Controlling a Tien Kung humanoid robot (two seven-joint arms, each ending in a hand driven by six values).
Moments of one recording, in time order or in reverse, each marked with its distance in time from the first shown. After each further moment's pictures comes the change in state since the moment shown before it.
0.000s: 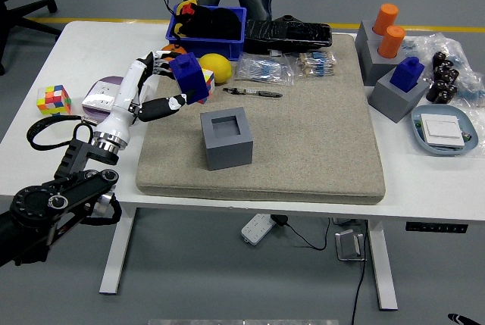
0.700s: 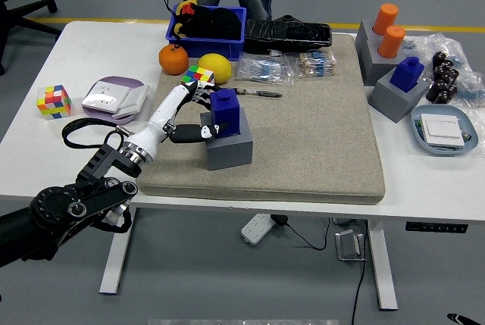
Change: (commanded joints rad) left arm -0.072 -0.027 0.174 0.030 0.002 -0.048 0.066; right arm 0.003 -0.004 -0.021 -0.001 0.010 0.000 0.000
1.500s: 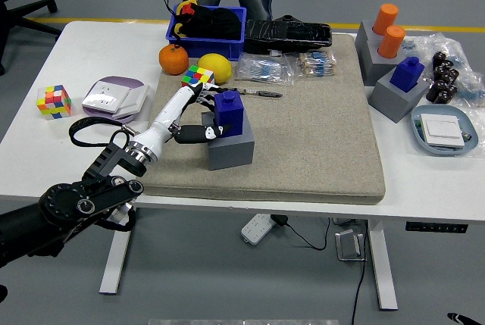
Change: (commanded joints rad) left arm -0.031 -0.035 0.049 0.058 -0.032 0.005 -0.006; right arm 0.001 0.001 0.001 0.000 0.000 0.001 0.001
